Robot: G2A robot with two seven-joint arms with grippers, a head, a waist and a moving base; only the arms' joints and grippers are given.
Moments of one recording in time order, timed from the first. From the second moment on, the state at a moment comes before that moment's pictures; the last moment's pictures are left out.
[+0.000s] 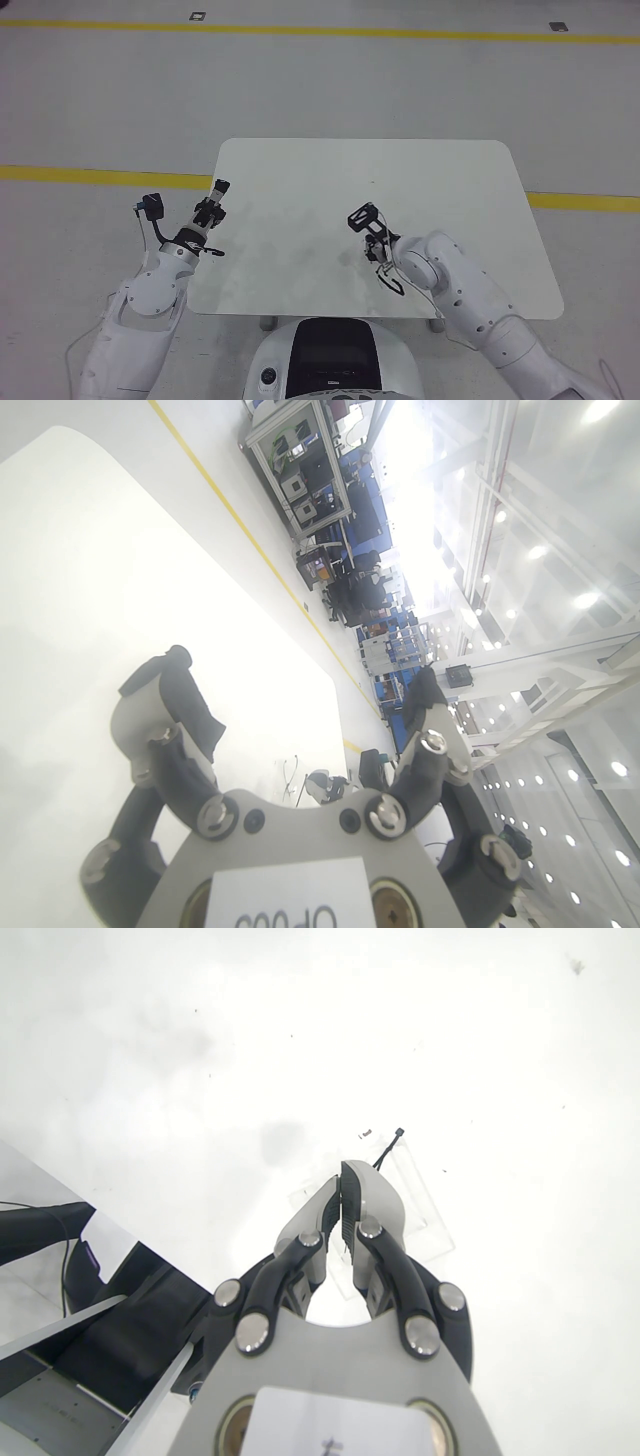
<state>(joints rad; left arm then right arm) 1.68 -1.13 -1.53 -1.76 0.02 -0.07 -0.21 -1.27 -1.17 0.95 -1.63 -1.12 -0.08 0.99</state>
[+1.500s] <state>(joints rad) 1.68 -1.13 -1.53 -1.76 0.02 -0.07 -0.21 -1.26 -1.19 0.93 -1.59 -1.20 -0.04 1.00</state>
